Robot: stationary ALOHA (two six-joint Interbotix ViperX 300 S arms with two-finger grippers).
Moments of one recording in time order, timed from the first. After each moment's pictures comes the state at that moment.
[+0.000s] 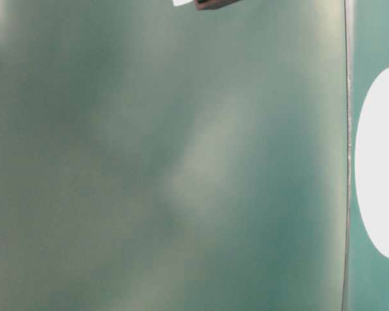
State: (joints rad) left arm 0.02 -0.96 1.18 0.01 -0.21 -0.01; right arm 0.16 -0.23 0.87 0.24 0.52 0.39
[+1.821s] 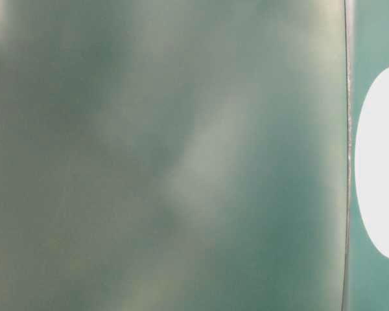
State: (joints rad) left arm 0.03 -0.96 1.18 0.01 -0.14 -0.01; right arm 0.17 -0.27 1.29 -0.02 -0.81 0.27
